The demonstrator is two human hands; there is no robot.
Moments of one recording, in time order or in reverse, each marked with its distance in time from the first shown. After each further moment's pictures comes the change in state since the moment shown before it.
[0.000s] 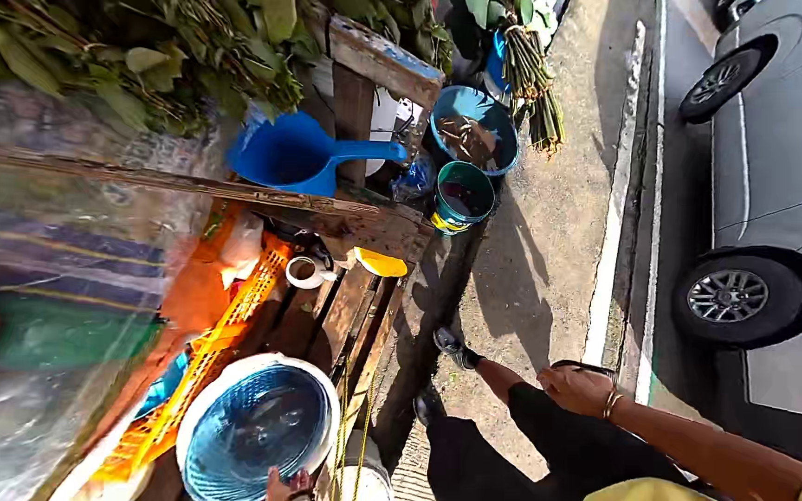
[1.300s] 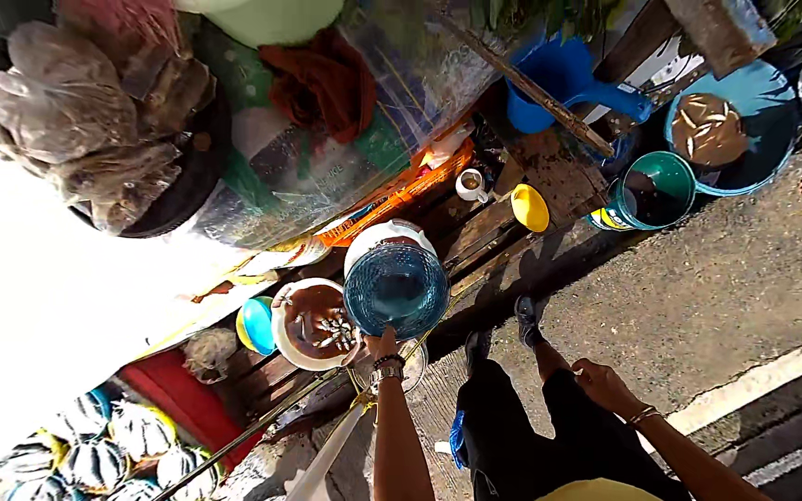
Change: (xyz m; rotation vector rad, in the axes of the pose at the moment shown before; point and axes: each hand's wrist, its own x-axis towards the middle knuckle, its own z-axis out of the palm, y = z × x) left_hand -0.163 0.033 -0.024 -0.027 0.196 0.006; right_hand 0.016 -0.061 -0.007 -0.149 -0.071 -0.244
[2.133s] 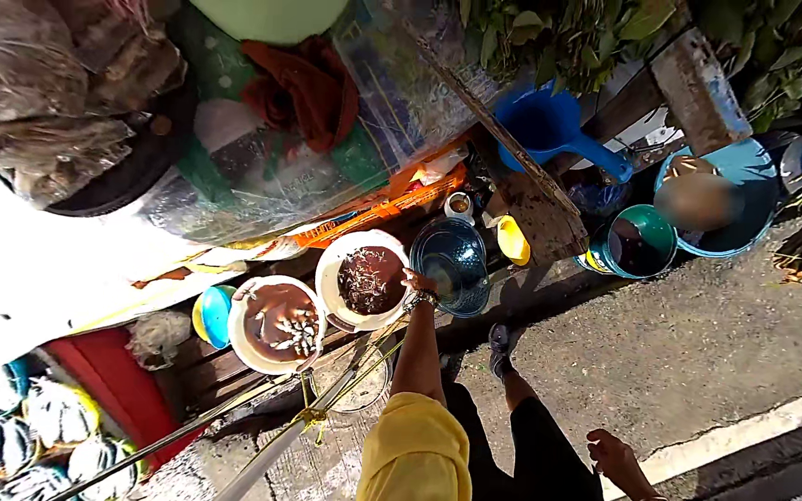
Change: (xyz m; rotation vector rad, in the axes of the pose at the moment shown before) left_hand -0.157 0.173 0.181 0.838 -0.349 -0.080; right_hand -0.010 0.140 -0.016 0.179 0.079 0.259
